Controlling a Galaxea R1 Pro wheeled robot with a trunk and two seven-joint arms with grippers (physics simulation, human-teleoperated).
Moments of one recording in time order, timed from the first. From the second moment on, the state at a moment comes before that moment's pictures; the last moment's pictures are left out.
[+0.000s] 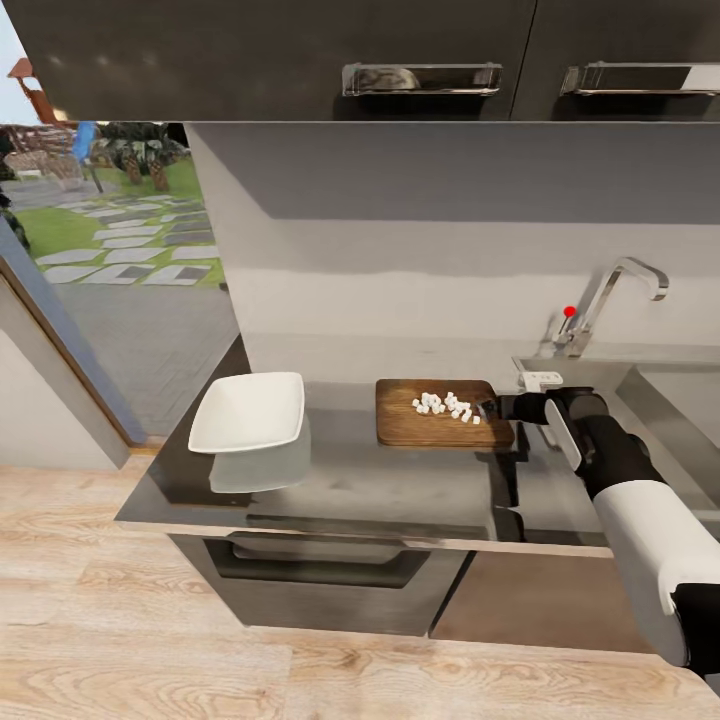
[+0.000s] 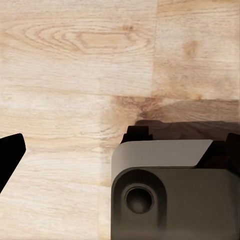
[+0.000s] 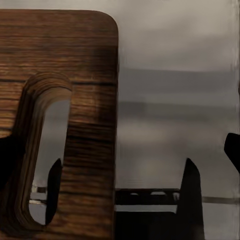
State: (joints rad) left arm -0.36 -0.07 -0.18 0.08 0.11 -0.26 0.23; right arm -1.04 -0.22 0.06 -0.83 -0.10 0.75 0.16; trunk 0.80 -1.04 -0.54
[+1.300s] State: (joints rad) left arm -0.36 -0.07 -0.18 0.08 0.11 -0.26 0.23; right arm -1.04 -0.23 0.06 -0.83 -0.10 0.75 0.16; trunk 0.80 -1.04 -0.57
